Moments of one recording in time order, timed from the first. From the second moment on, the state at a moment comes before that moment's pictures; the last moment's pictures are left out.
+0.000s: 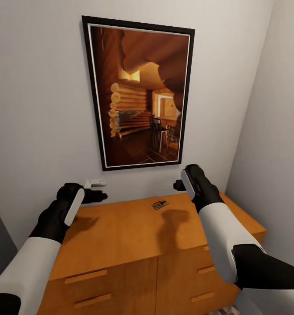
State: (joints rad) left arm -0.83 0.08 -0.09 -1.13 0.26 1.04 0.11; right arm -1.10 0.17 -0.04 -0.75 -0.04 1.04 -0.36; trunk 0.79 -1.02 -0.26
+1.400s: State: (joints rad) left arm -0.83 0.08 -0.16 -1.12 0.36 1.04 0.09; right arm -1.11 0.17 -0.12 -0.62 -0.04 1.05 -0.41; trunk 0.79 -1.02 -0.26
